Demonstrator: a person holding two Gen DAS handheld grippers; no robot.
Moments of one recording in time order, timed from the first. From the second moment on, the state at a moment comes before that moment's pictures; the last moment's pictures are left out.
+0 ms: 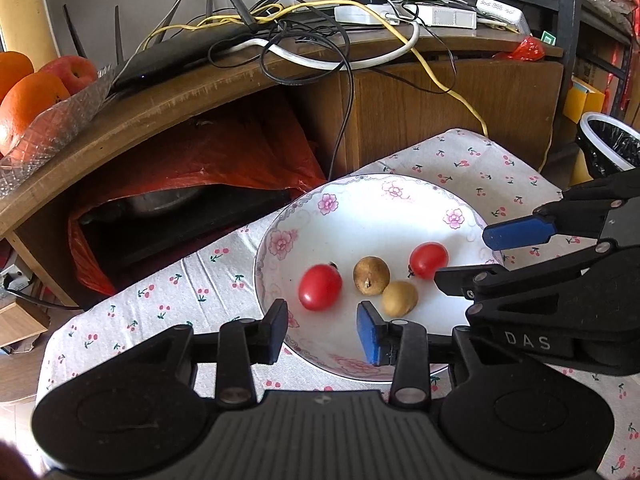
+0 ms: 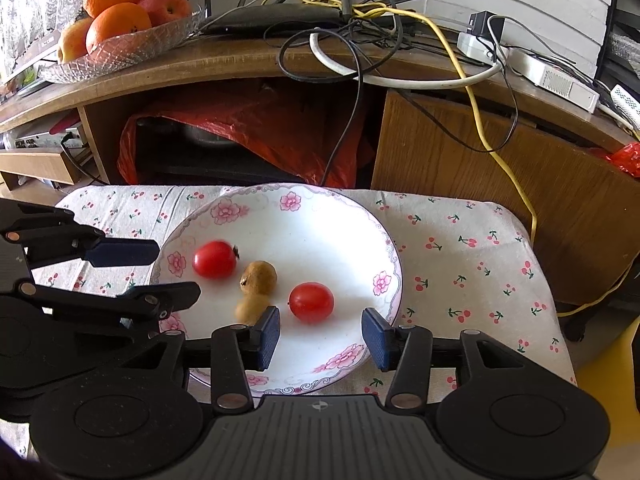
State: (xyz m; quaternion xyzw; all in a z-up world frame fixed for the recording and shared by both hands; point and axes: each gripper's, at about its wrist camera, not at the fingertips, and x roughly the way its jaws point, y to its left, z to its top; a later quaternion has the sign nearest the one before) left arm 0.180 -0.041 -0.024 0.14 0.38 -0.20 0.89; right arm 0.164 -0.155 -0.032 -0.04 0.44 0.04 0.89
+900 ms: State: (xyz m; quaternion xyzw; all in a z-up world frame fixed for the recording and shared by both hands) left arm 0.146 -0.023 -0.002 0.13 0.36 -0.22 0.90; right arm 0.117 -0.141 -0.009 -0.06 0.44 0.07 0.89
